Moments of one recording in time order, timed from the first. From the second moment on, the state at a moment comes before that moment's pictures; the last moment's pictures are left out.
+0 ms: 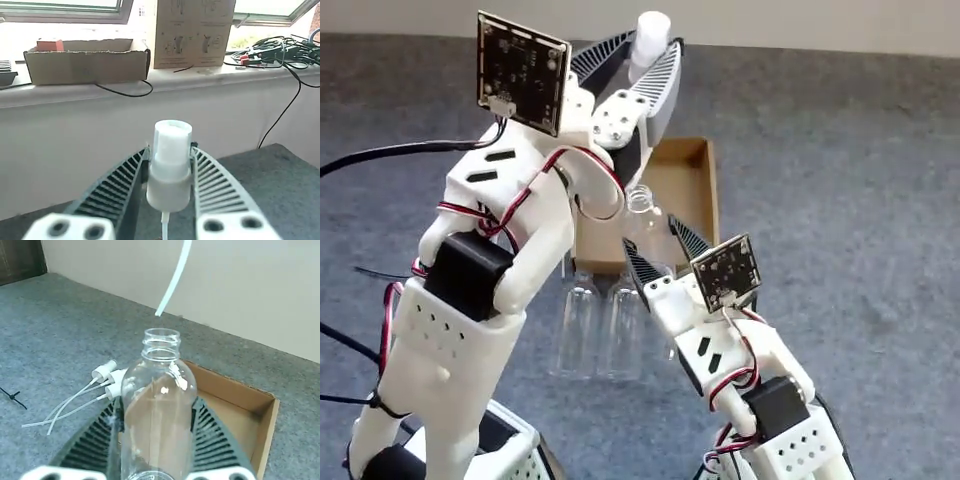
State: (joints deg) left arm 24.7 -33.6 1.7 38.8 8.1; right arm -31.8 -84.3 73.5 30.2 5.3
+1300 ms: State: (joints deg) left arm 27.8 -45.6 20.5 51.3 8.1; right arm -31.9 -84.4 73.5 30.2 5.3
